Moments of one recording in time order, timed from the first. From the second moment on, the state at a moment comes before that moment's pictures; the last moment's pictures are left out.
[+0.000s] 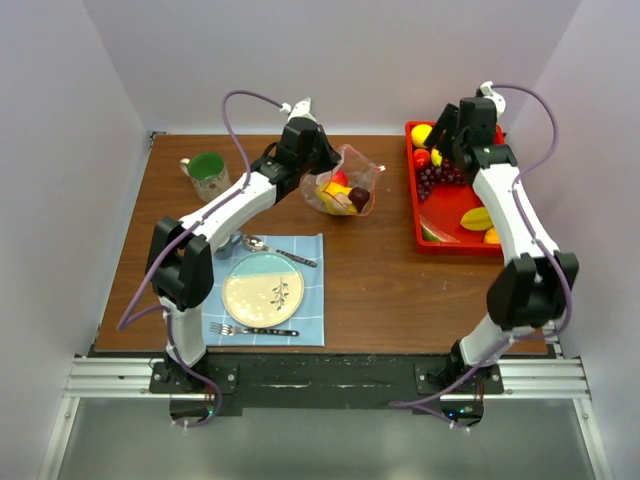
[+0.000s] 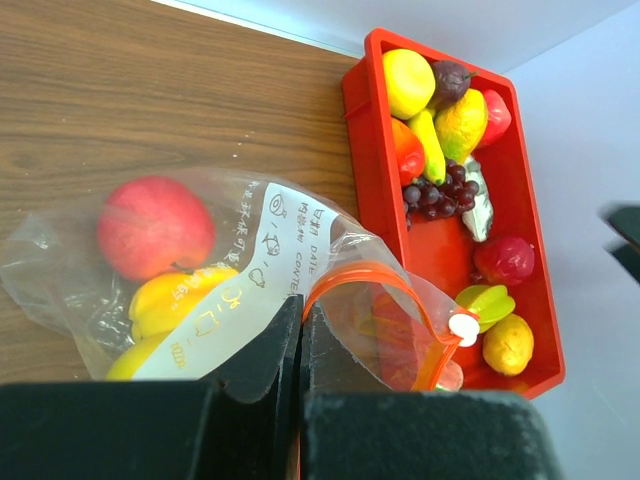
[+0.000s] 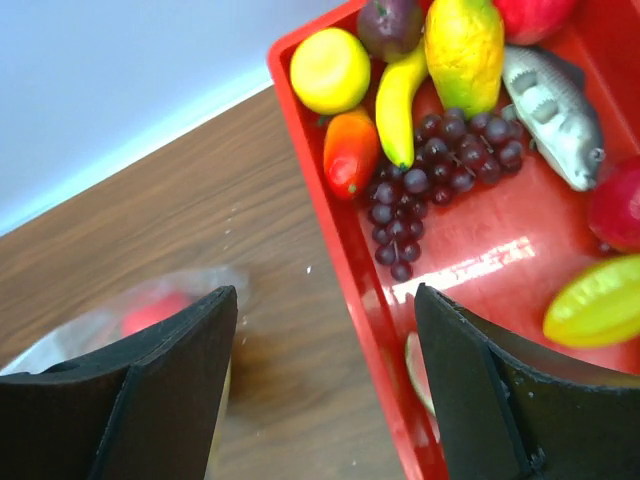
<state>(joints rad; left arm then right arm) -0.57 1.92 1.69 -0.18 -0.08 -0.73 0.10 1.63 1.60 -0.50 0.25 0.50</state>
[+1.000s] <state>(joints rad) -0.57 1.92 1.70 -0.16 -0.02 -0.72 -0.04 2.46 2.26 -0.26 0.29 0.58</state>
